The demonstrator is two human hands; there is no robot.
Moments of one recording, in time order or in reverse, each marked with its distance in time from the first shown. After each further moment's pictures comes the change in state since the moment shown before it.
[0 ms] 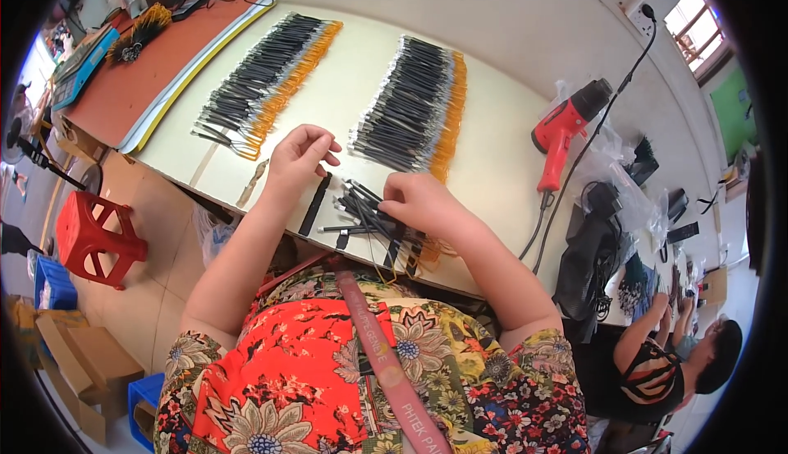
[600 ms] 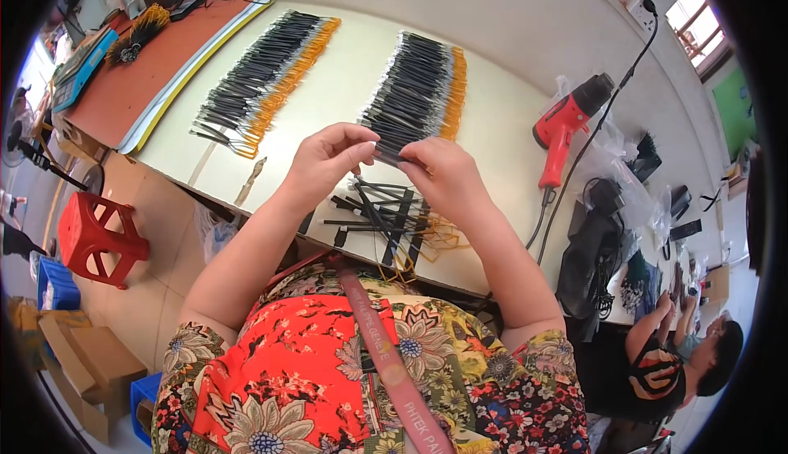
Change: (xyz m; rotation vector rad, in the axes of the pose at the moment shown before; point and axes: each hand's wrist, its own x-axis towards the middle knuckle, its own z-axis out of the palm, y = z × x) left_hand -0.001 0.020 0.034 -0.093 -0.251 0.096; right_hand -0.012 -0.003 -0.028 -0.045 0.505 -0.280
